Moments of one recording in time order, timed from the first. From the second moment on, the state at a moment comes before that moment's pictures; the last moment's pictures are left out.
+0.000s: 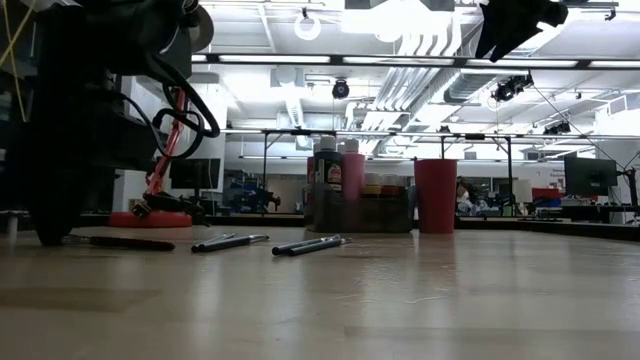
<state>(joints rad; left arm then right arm) -0.31 1.59 0.79 -0.81 -0.02 -0.14 -0.21 1.03 1.28 -1.20 0.62 0.53</state>
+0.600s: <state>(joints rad) -0.31 1.58 0.95 -0.99 -0.10 -0.06 -0.21 1.03 1.28 -1.18 0.54 0.51</state>
